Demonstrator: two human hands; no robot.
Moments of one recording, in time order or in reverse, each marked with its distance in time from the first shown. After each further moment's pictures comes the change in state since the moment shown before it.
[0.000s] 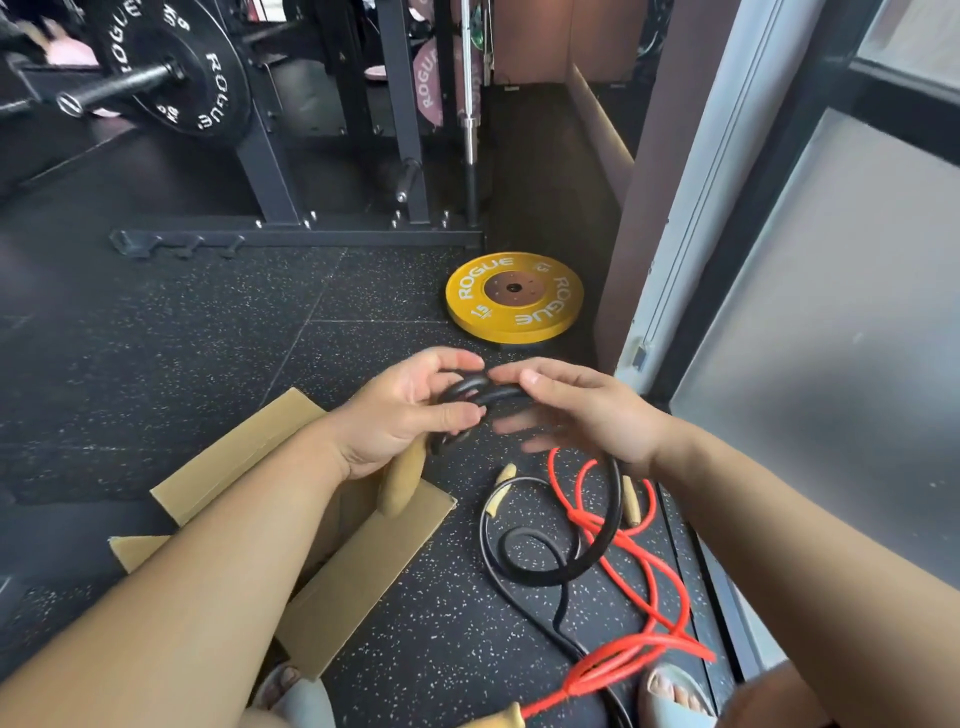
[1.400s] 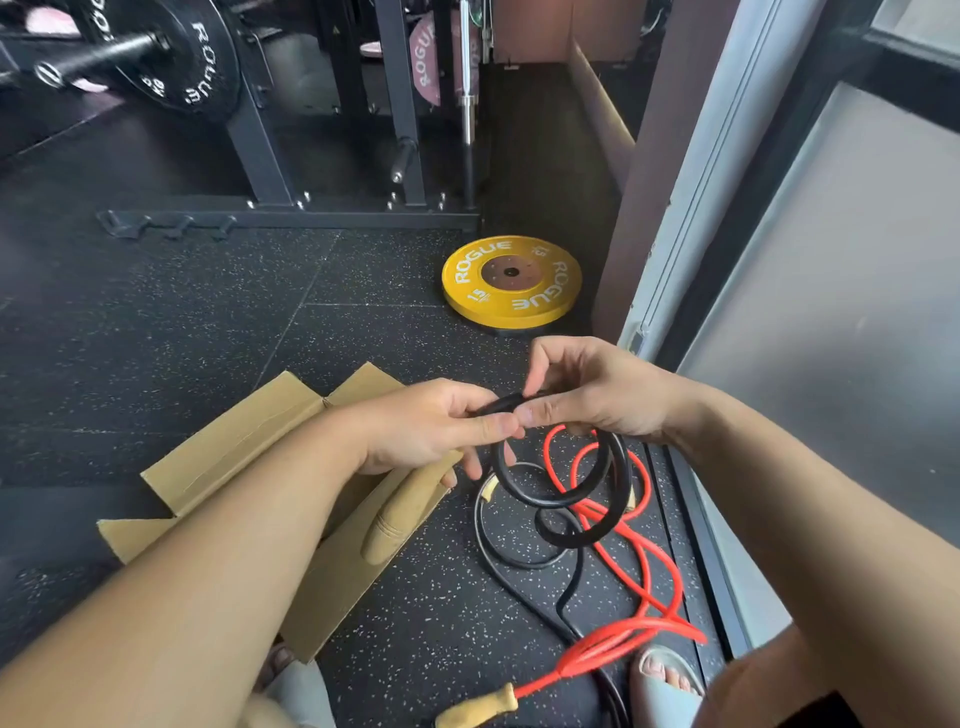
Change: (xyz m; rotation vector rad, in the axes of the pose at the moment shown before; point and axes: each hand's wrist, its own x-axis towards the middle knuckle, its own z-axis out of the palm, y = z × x) left_hand 0.001 0.006 0.025 0.320 -0.212 -0.270; right_hand -0.001 -0.010 -0.018 -0.230 -0.142 -0.061
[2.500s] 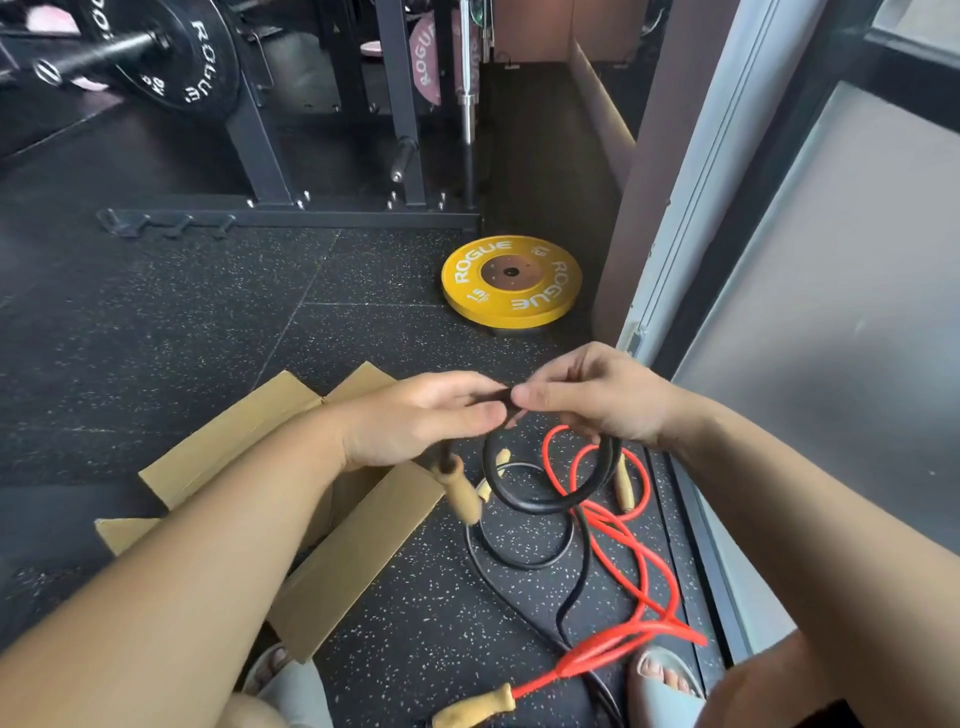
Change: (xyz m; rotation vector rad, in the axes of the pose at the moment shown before) left_hand -0.007 -0.002 -0.012 0.066 0.024 0.083; right_hand -0.009 -0.009 0.007 -0.091 0.105 0.064
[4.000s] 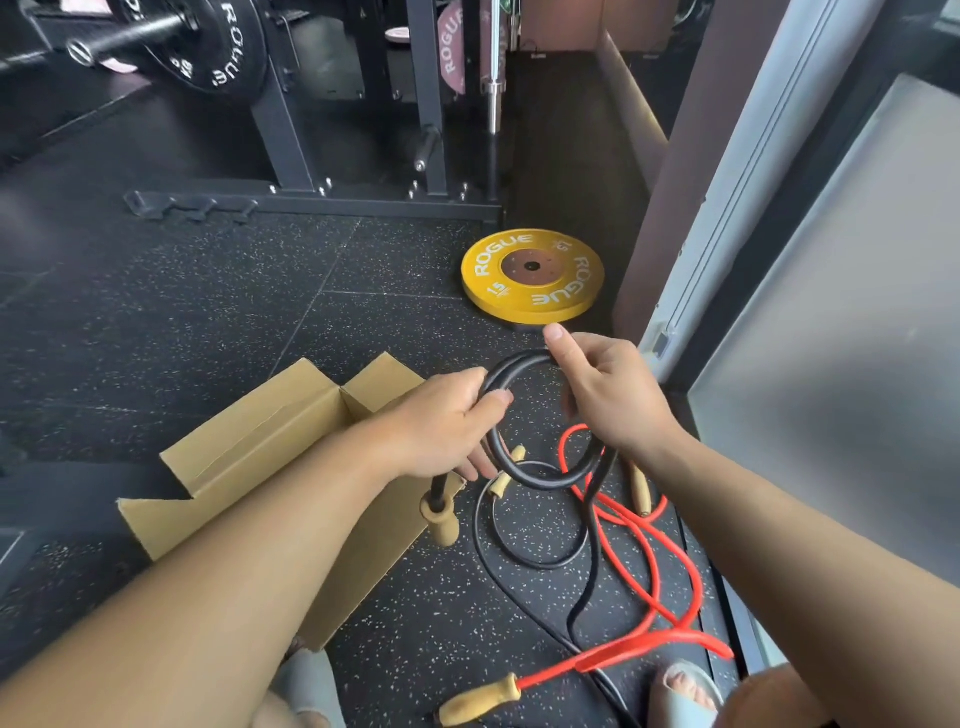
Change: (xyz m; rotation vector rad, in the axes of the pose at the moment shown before) left_hand 0.013 -0.017 0.014 0.107 0.276 -0.096; right_hand 0.029 0.014 0.031 -0.182 0.534 0.056
